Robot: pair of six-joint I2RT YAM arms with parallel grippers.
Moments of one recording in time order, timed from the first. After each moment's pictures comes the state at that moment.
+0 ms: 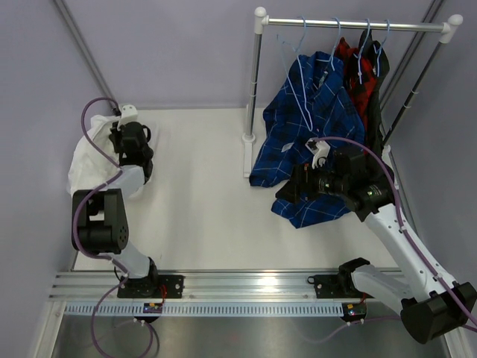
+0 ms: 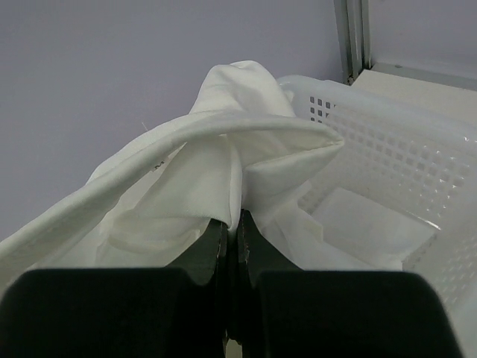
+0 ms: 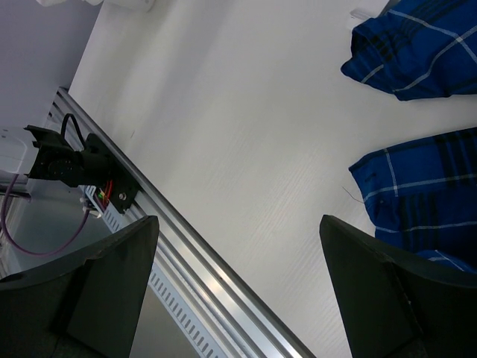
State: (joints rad) left arm 0.02 1.58 0.91 0.56 -0.76 0.28; right arm 0.36 0.98 0.96 -0.58 -0.57 0.30
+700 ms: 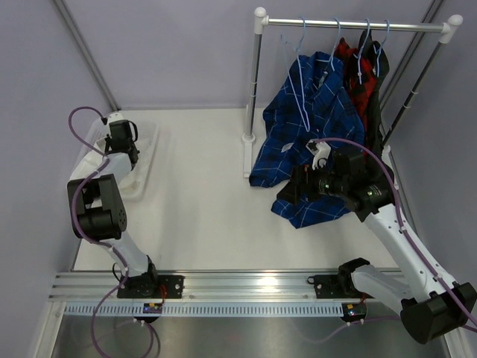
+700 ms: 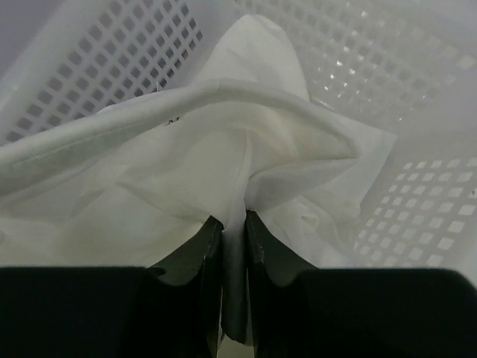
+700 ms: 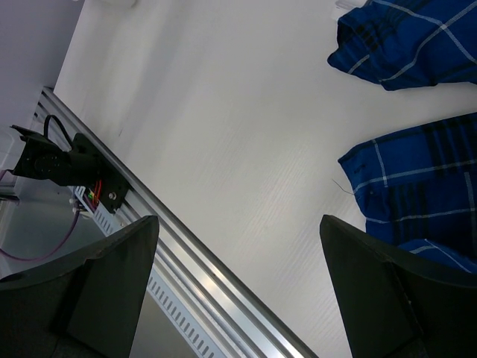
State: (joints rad) left arm 0.17 1.73 1.11 0.03 -0.38 -0.14; right arm 0.36 0.99 0.96 -0.60 -0.53 0.28
